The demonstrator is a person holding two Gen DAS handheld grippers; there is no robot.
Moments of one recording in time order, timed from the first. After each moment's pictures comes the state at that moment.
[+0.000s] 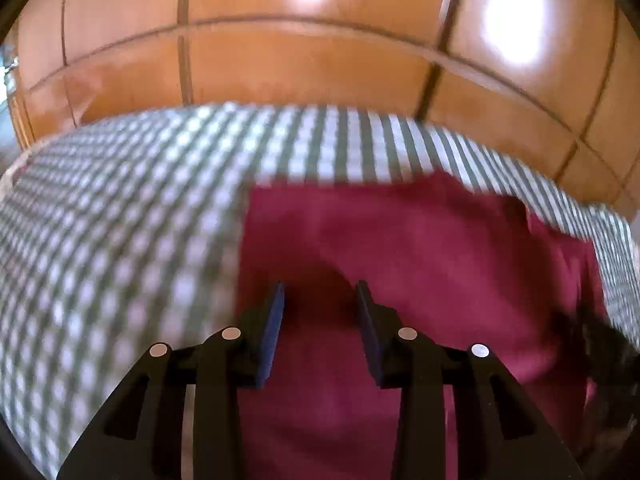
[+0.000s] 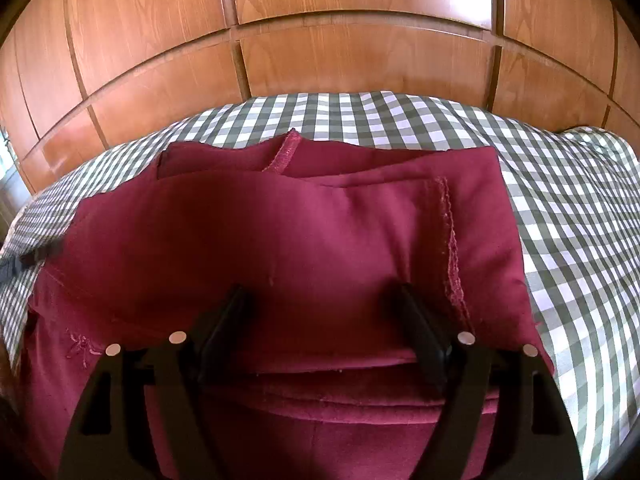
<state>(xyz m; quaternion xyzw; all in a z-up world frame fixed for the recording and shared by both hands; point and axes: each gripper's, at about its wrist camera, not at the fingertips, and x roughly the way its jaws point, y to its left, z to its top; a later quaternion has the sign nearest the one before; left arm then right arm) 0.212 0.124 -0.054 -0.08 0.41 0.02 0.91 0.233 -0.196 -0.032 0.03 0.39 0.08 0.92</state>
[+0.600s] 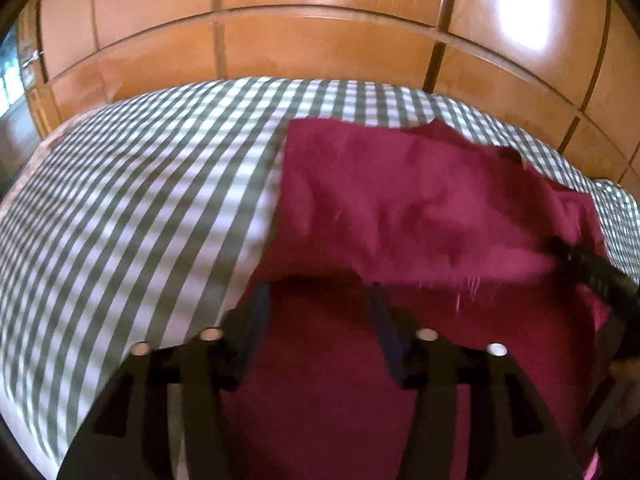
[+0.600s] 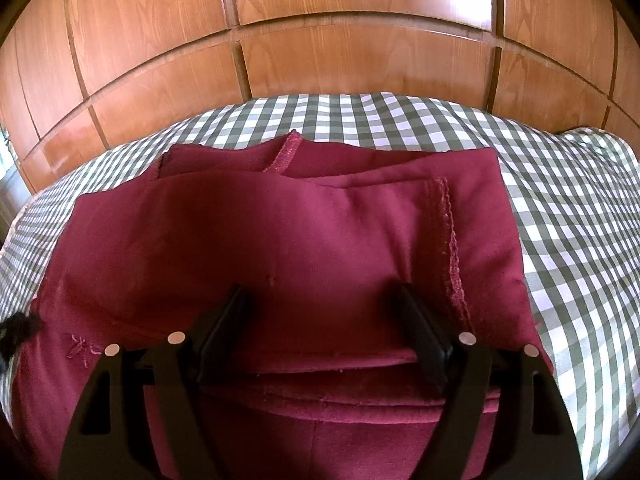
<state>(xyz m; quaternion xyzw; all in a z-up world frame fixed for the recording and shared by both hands) 0.141 0.124 -0.043 -0.07 0.43 0.06 0.90 0.233 -0.195 -0.031 0.02 0.38 0.08 0.92</state>
